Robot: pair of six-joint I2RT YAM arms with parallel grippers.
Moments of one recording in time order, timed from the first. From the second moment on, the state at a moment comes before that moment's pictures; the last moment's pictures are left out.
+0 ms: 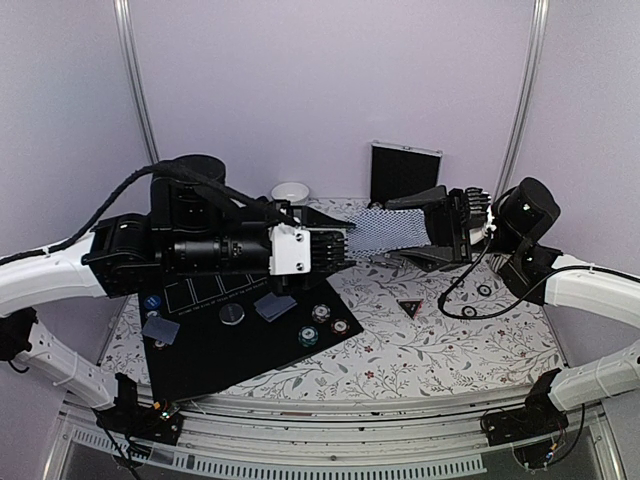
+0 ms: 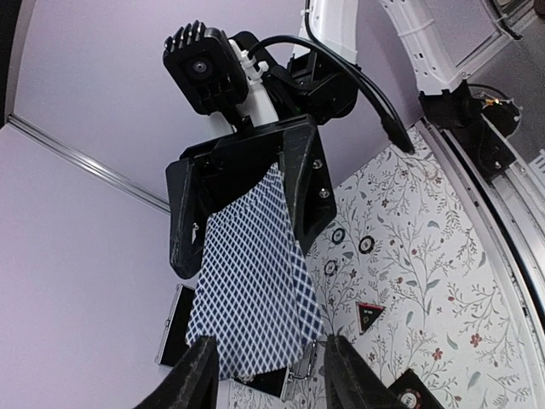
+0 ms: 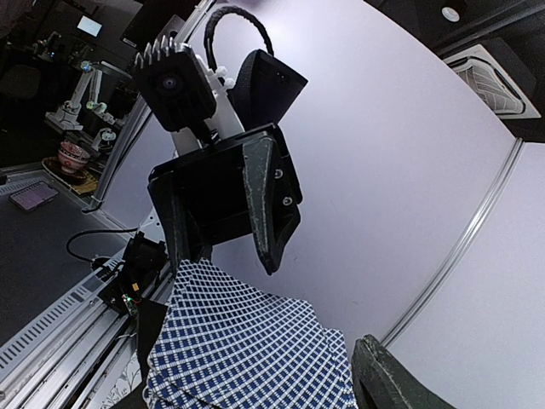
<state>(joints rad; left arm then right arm) -1.25 1.30 1.32 -0.19 0.01 0.90 0.71 1.19 0.83 0.73 -0.95 -0.28</state>
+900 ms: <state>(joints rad) -1.28 1.31 1.32 -0.20 -0.07 0.99 0.71 1.19 0.83 0.73 -0.95 -0.28</state>
